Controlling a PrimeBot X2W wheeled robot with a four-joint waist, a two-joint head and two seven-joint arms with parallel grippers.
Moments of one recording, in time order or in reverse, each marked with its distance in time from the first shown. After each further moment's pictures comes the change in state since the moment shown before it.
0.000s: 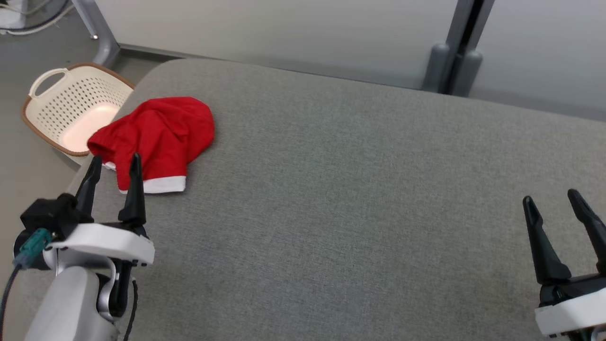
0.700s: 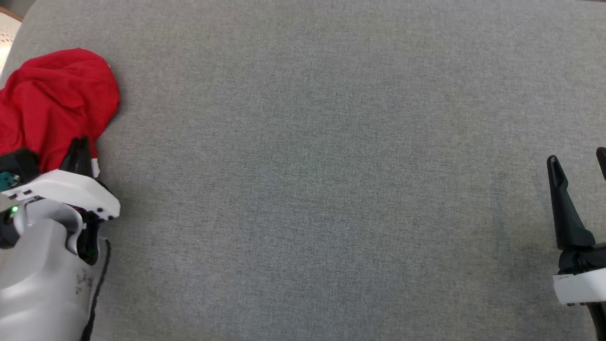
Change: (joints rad) left arm -0.450 0.005 0.030 0.736 -0.092 -0.081 0.002; right arm -0.118 -0.051 -0.024 -0.020 0.015 0.000 -0.011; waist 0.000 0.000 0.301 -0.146
